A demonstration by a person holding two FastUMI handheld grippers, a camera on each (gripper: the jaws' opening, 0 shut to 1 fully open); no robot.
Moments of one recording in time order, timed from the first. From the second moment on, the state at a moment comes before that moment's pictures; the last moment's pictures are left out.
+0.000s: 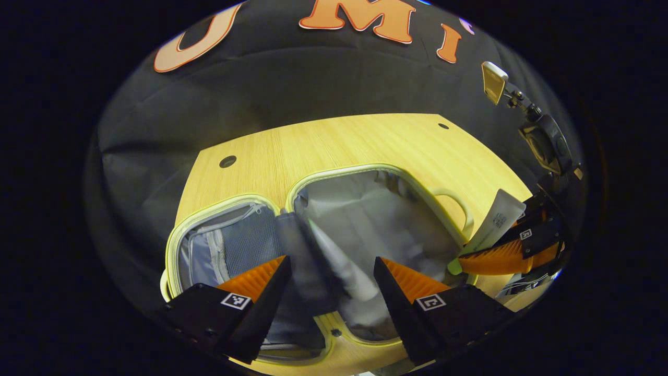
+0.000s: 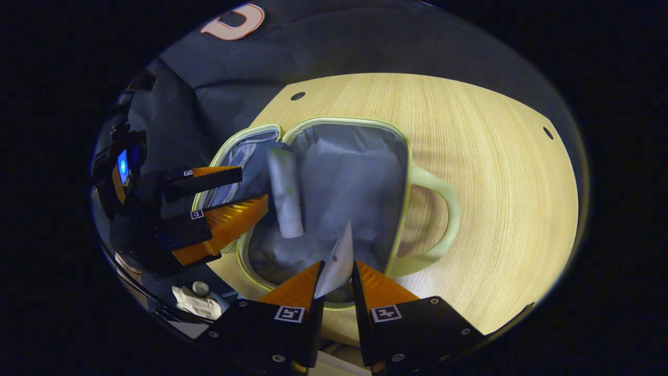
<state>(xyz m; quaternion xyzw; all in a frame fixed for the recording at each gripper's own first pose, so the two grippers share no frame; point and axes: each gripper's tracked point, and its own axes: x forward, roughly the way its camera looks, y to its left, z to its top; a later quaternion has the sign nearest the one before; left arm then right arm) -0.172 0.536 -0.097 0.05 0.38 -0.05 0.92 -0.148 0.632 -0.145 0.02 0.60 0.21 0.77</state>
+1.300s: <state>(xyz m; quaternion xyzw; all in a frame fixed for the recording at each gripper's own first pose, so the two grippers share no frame) -0.251 0.730 -0.066 -0.11 0.33 0.13 0.93 -0.128 0.670 -0.135 0.03 0.56 0.20 0.80</state>
